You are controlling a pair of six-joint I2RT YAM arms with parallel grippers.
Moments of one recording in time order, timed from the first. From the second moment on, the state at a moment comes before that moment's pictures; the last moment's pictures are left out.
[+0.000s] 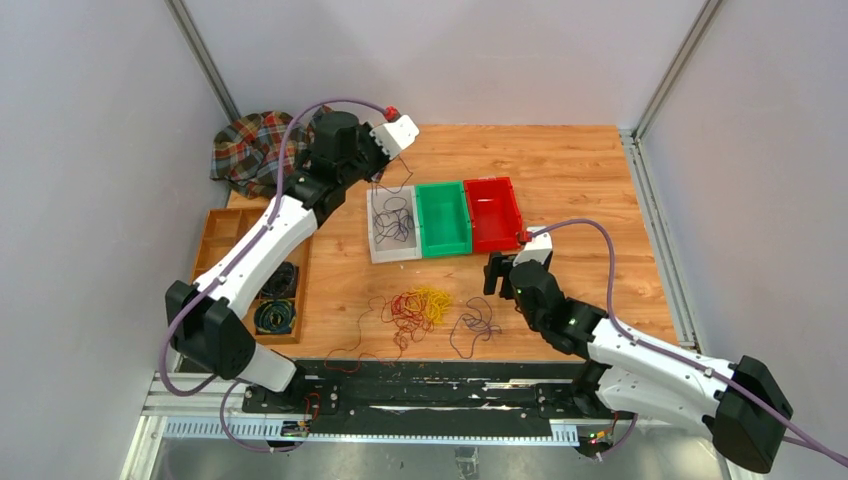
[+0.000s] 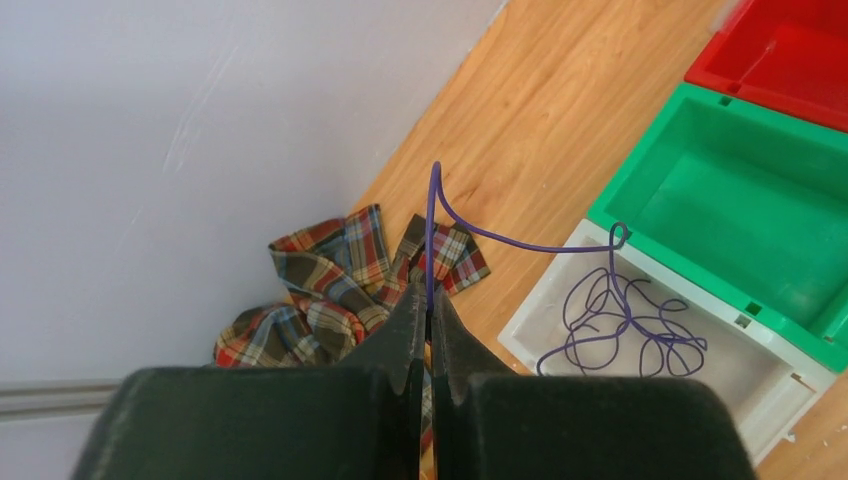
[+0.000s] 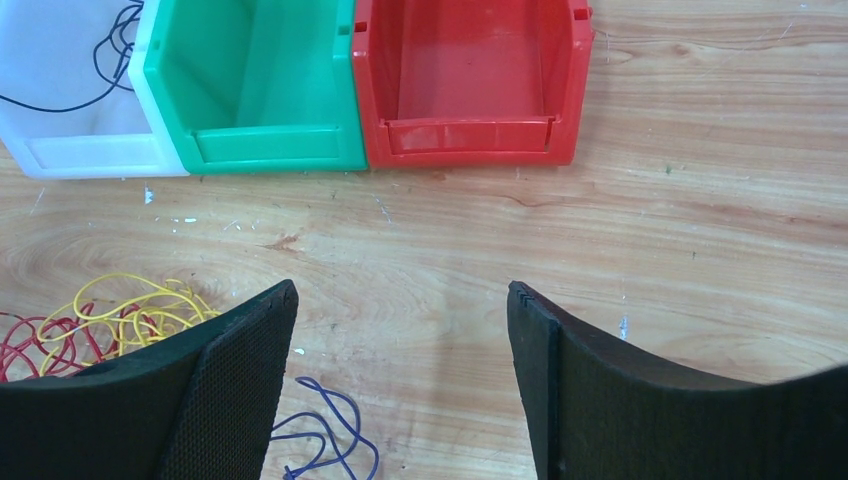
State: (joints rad) left arm -0.45 1.45 1.38 -0.25 0.03 0.65; right arm 0.88 0.89 0.45 -0.02 0.61 0.43
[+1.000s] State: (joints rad) left arm -0.46 1.71 1.29 -0.24 -0.01 0.75; right arm 0.78 0.93 0.44 -0.02 0.53 0.43
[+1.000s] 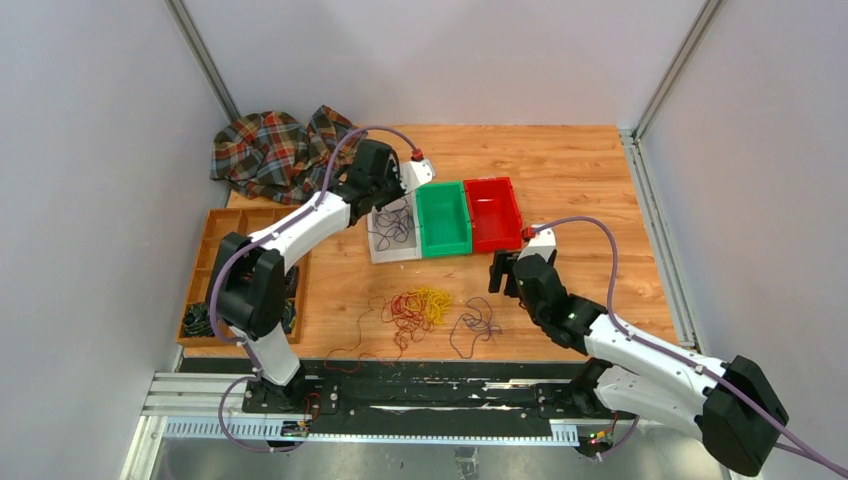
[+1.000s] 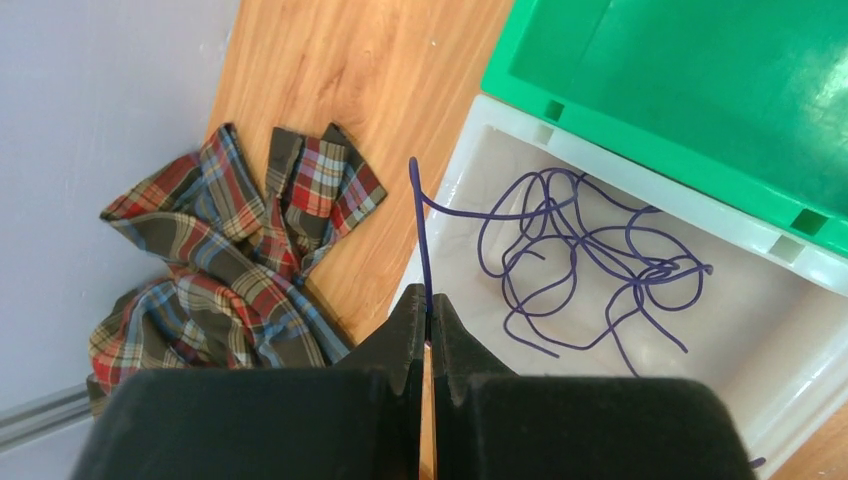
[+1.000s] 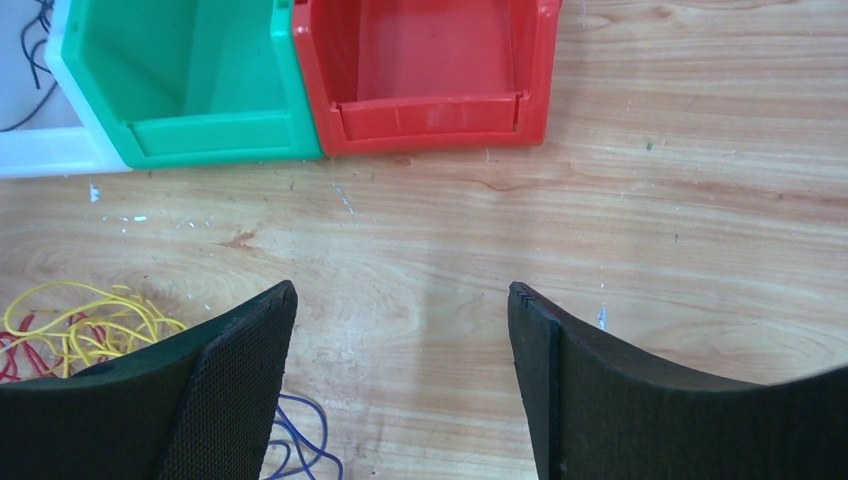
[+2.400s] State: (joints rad) left arm -0.45 1.86 1.49 -0.39 0.04 0.65; right arm 0.67 0.83 0.43 -0.10 0.48 0.42
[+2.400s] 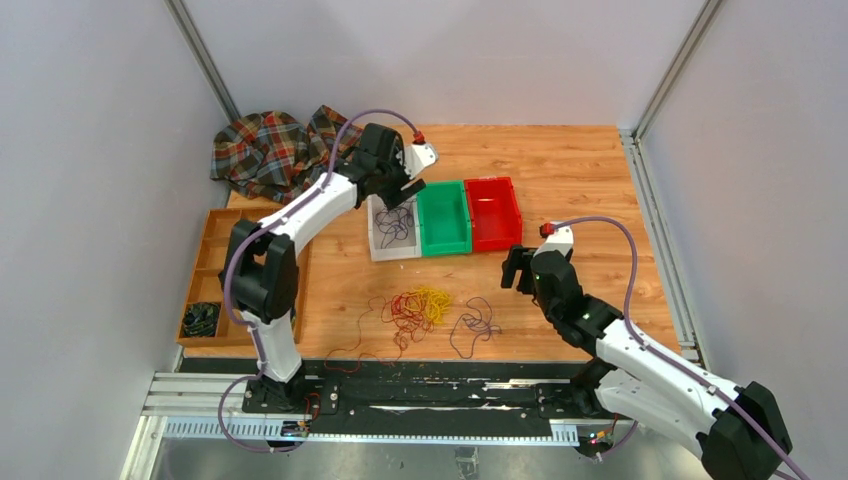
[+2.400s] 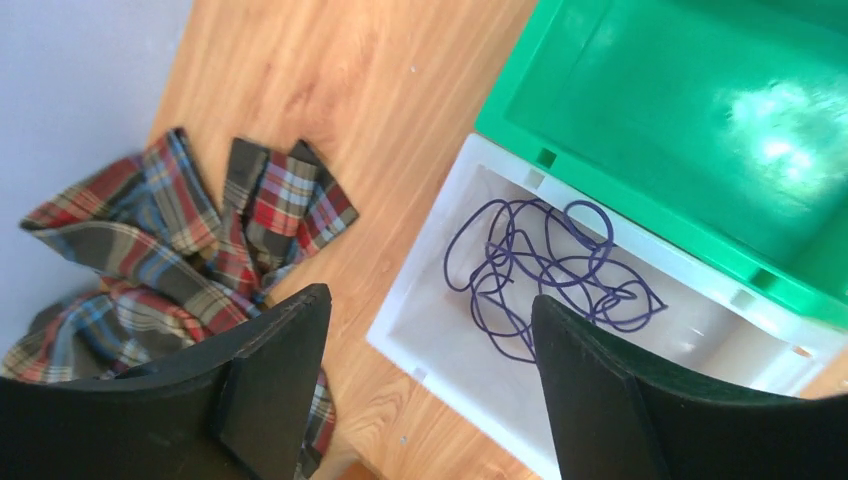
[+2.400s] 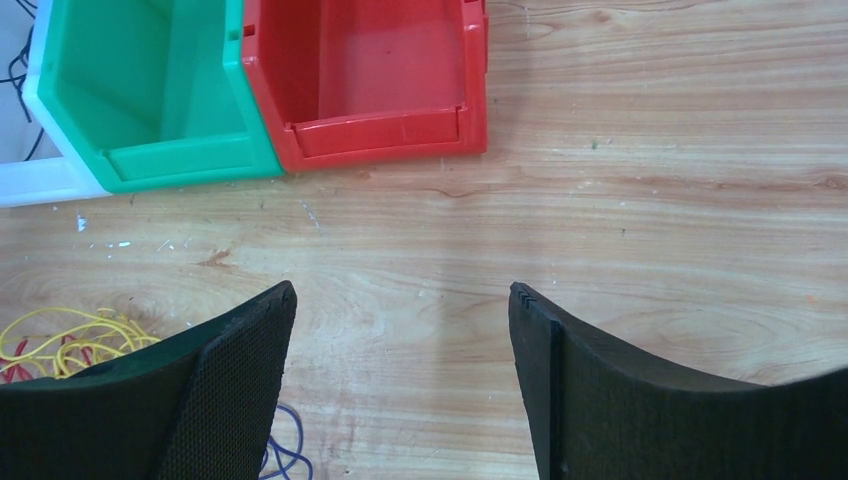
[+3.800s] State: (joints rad) left arm -0.45 1.80 1.39 -0.47 0.13 0.83; right arm 0.67 0.88 0.40 -0.12 0.28 0.45
